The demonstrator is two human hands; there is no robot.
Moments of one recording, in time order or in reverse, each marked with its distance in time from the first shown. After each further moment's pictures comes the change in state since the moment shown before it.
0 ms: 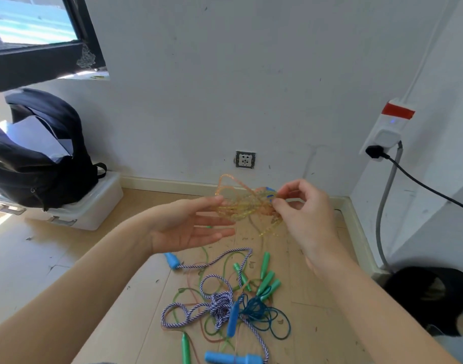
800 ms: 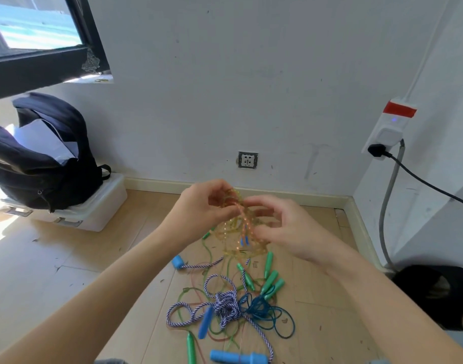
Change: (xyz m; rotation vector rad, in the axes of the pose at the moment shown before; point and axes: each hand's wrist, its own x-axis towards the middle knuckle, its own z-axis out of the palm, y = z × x) left_hand 0.001 -0.009 0.019 0.870 0.314 0.737; right_hand -0.011 -0.012 -0.002 -0.114 -0.665 -0.017
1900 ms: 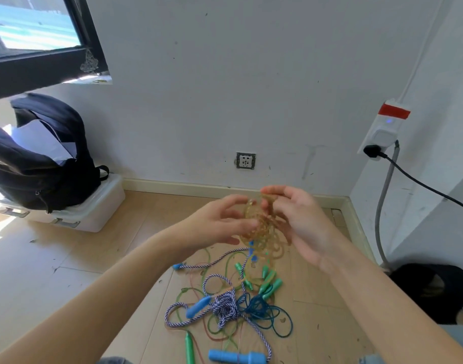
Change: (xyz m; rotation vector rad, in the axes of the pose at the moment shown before) left_hand -0.008 0.002 0.010 -0.349 -0.438 -0.196; right_hand 0.007 0.007 -0.004 0.679 0.235 0.149
